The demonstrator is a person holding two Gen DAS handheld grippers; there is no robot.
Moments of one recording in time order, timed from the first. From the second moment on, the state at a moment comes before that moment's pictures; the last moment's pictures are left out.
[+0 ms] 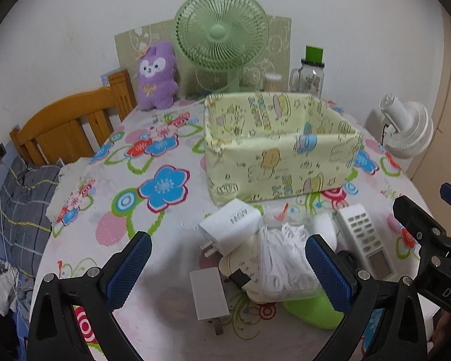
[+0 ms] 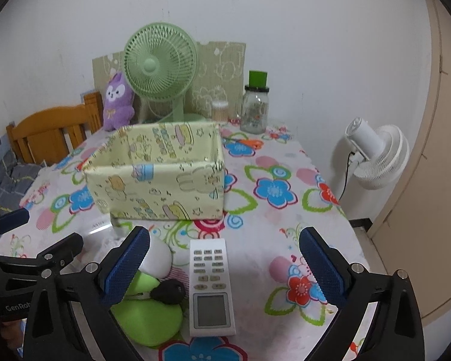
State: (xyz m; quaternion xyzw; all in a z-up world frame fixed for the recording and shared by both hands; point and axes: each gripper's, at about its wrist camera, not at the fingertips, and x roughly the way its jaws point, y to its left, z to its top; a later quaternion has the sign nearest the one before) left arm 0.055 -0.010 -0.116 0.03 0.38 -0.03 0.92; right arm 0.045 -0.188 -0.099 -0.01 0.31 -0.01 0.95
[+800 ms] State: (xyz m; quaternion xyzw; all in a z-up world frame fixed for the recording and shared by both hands) left arm 0.070 -0.034 -0.146 0.02 0.41 -0.08 0.91; right arm 0.064 -0.207 -0.143 -0.01 0.37 -0.04 0.93
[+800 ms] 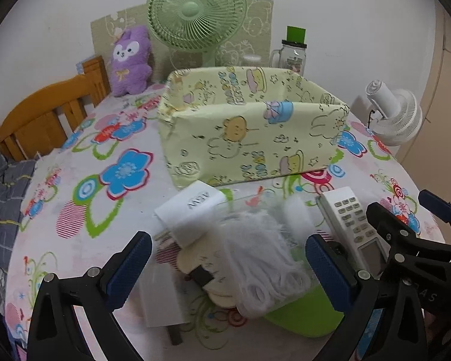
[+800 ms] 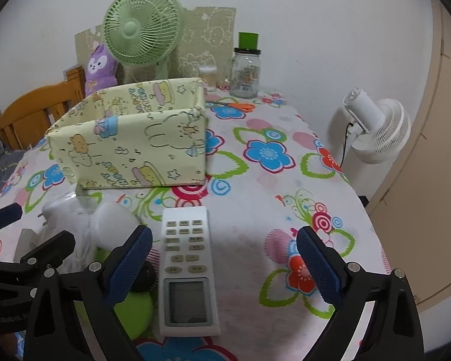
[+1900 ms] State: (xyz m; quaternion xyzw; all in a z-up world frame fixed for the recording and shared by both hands) left arm 0.042 -0.054 -0.148 0.08 0.40 -0.11 0.91; right arm 0.048 -0.213 -0.141 0.00 0.37 -0.04 0.93
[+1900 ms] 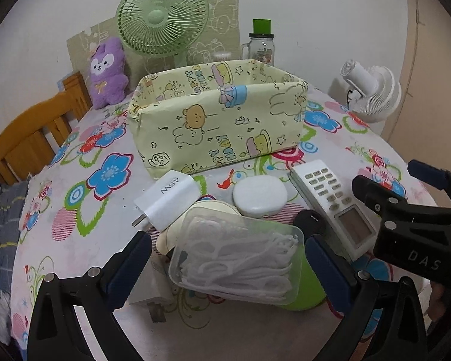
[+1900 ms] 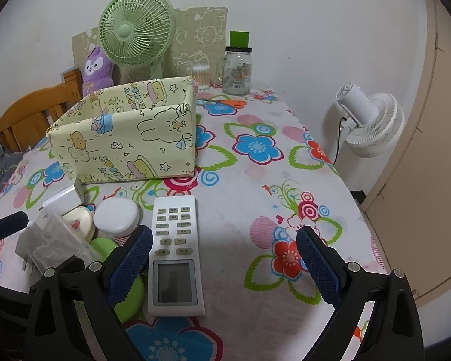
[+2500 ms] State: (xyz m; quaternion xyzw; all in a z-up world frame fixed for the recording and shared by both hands) left arm 0.061 -0.052 -0.168 0.06 0.42 -0.12 0.90; right arm 0.076 -0.204 -0.168 0.02 0.42 -0.03 0.91
